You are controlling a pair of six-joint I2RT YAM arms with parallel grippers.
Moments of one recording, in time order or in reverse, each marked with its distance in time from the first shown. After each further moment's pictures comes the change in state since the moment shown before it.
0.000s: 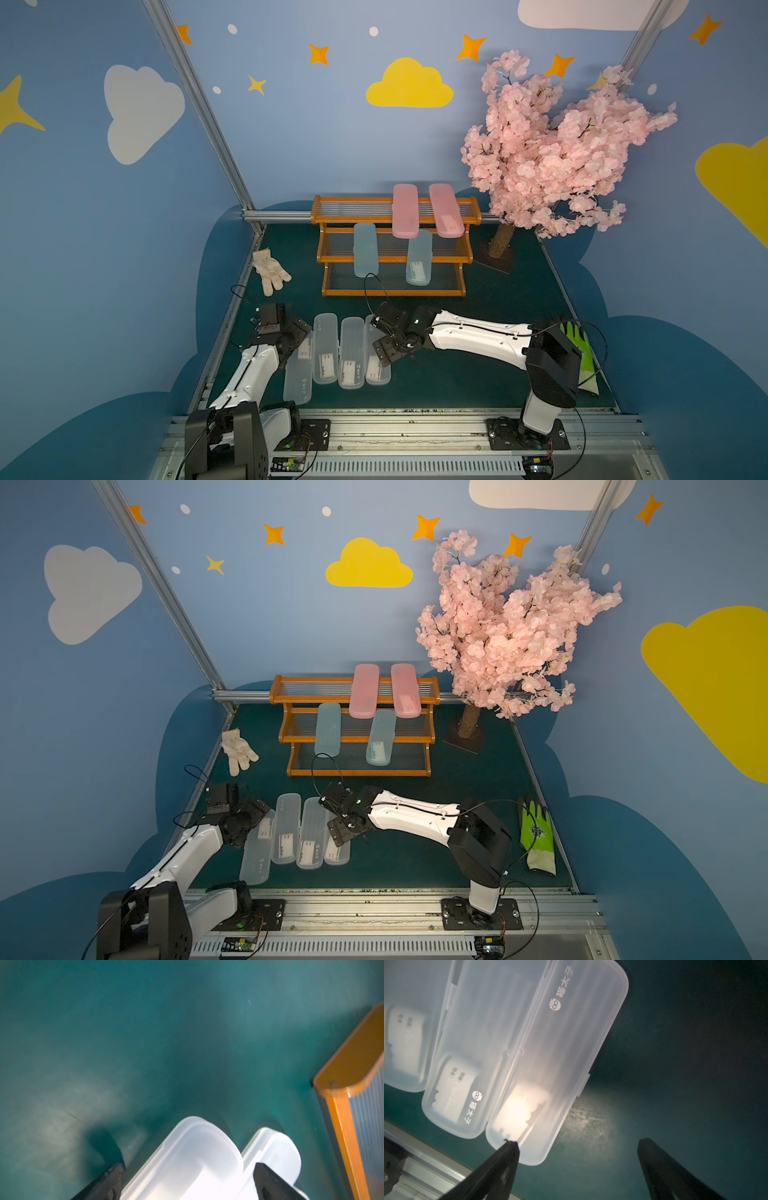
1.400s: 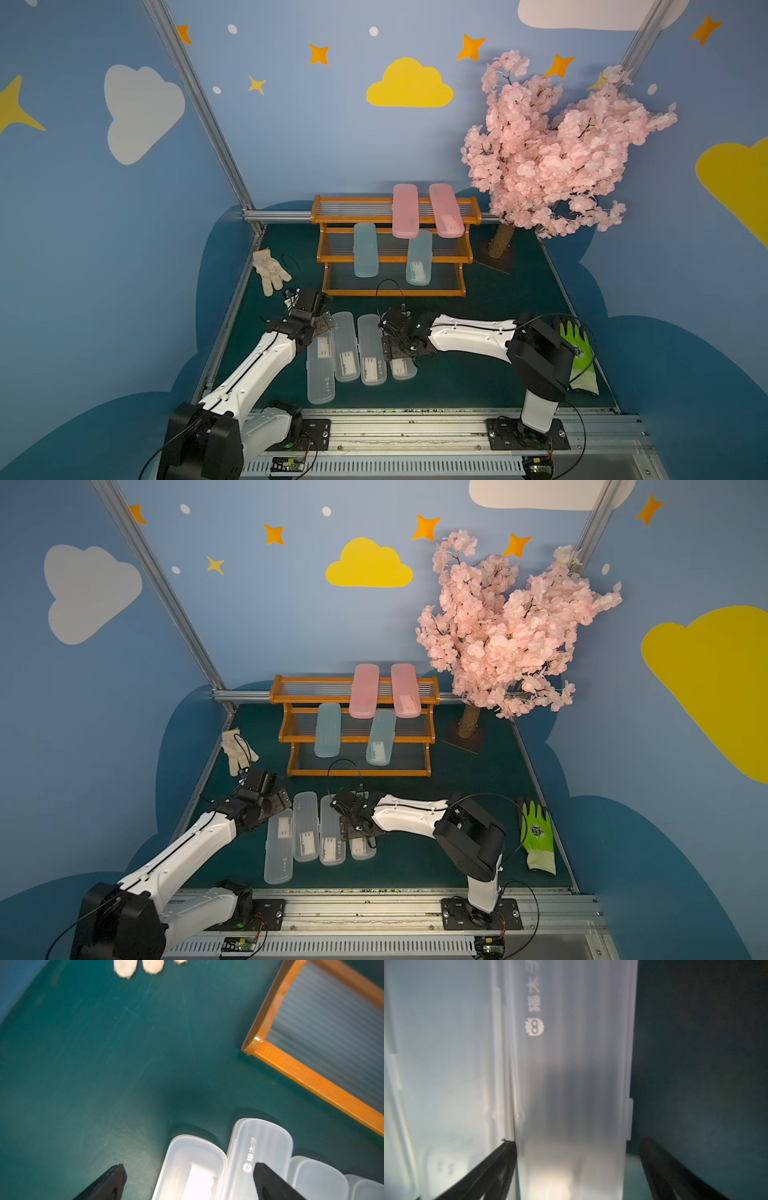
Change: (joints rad) left arm -0.377 0.022 0.227 -0.182 -0.365 0.131; right arm -0.048 0.026 -0.180 0.166 0.040 0.269
